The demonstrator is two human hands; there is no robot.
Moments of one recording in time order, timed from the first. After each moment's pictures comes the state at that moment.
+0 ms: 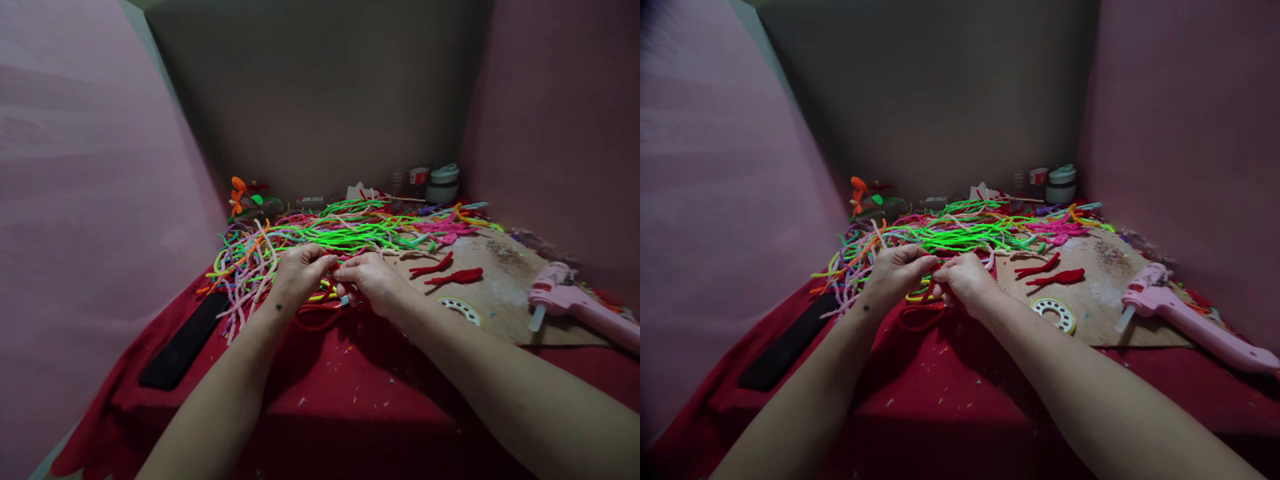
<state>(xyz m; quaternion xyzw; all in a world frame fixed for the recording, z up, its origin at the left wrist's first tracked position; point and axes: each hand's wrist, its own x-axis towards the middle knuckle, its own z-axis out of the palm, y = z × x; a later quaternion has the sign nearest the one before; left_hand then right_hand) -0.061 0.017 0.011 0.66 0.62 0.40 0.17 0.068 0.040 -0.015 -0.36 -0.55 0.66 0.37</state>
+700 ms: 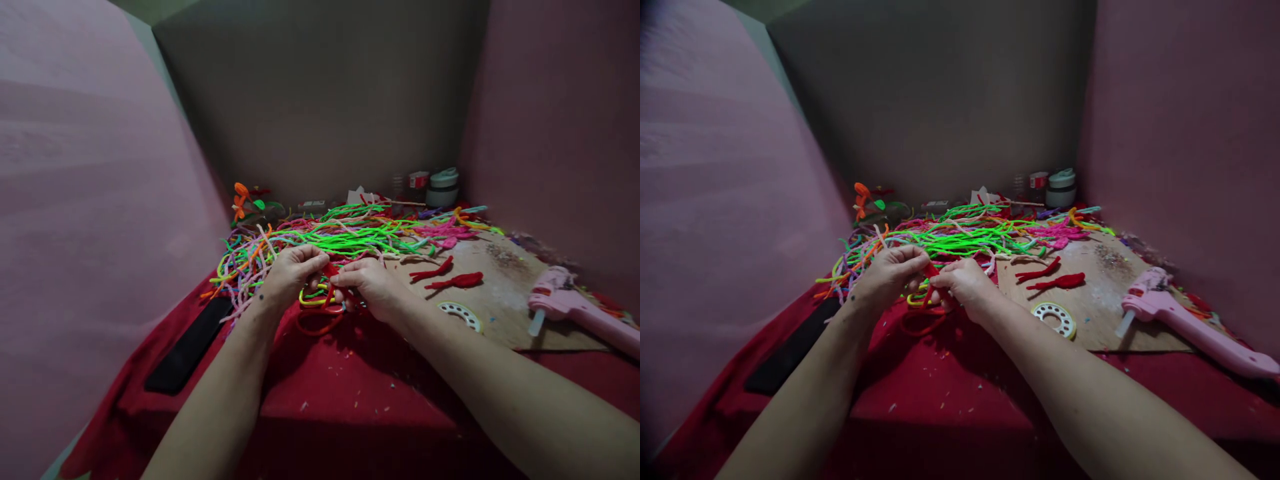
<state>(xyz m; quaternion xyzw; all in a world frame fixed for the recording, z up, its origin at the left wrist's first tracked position) -0.076 0.023 0.014 0.59 0.54 0.44 0.41 0.069 0.042 -0.016 -0.30 -0.55 0.69 0.37</state>
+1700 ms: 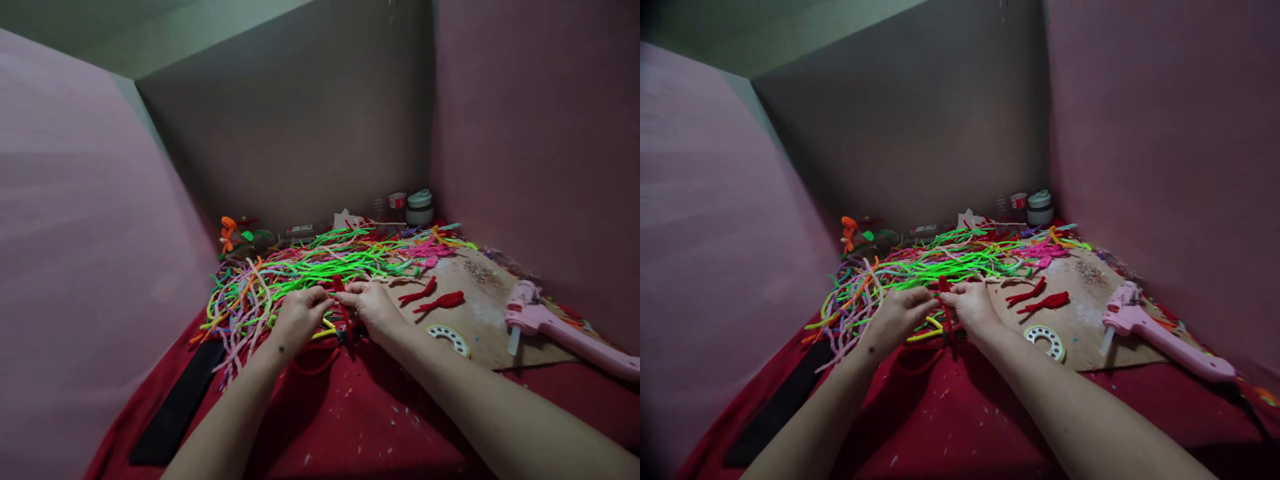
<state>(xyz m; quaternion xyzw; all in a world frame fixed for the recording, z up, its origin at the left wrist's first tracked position) -0.061 0.026 0.013 0.72 0.61 0.27 0.17 0.067 0.062 -0.032 -0.36 -0.44 0.67 0.48</state>
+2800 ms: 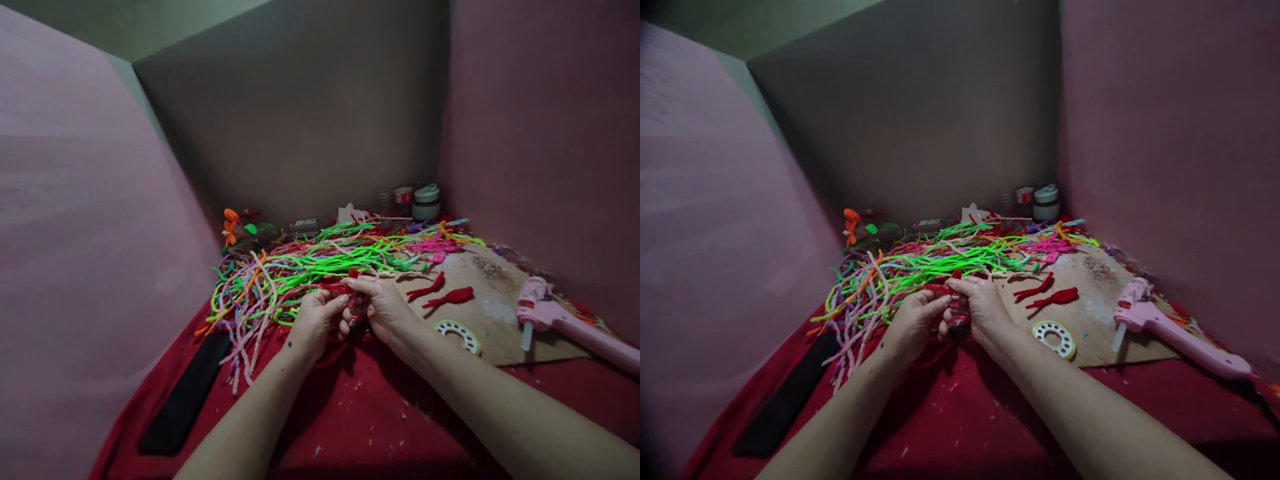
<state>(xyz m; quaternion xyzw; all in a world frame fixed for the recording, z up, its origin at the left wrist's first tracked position) -0.050 0.021 -0.012 0.47 0.48 0.47 0.58 0.065 0.049 -0.023 -0.22 -0.33 0.77 0.50</state>
